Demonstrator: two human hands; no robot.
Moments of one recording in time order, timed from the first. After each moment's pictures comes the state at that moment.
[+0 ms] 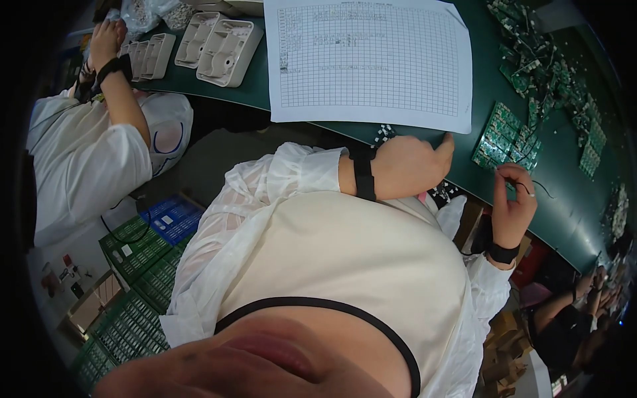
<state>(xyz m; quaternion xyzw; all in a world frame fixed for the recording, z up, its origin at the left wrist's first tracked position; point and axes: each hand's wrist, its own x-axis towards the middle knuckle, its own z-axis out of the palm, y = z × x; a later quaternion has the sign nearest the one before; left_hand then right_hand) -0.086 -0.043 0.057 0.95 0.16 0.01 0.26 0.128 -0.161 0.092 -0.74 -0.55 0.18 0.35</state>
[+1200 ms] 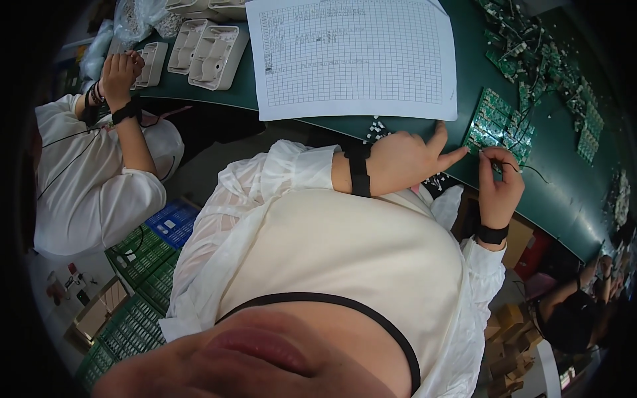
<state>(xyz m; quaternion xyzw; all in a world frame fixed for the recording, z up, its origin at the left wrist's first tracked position) -0.066 -0.051 0.050 0.96 0.14 0.04 0.22 0.138 -0.162 0.068 -0.76 -0.50 0.21 0.36</state>
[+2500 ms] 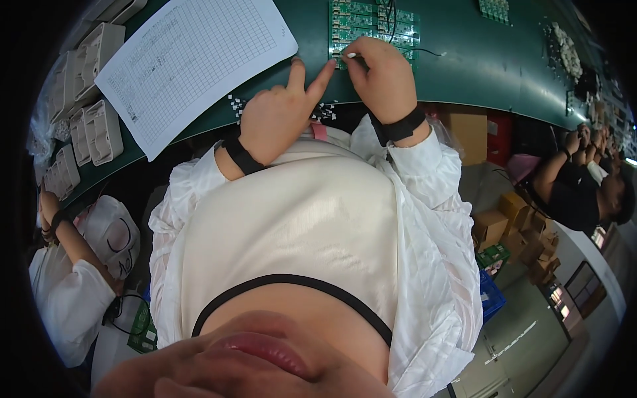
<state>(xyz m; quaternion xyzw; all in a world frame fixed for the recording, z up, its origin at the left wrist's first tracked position) -0.045 -0.053 0.036 0.98 0.16 0.09 0.01 0.146 -0.133 0.054 -0.75 -0.58 0.08 0.31</state>
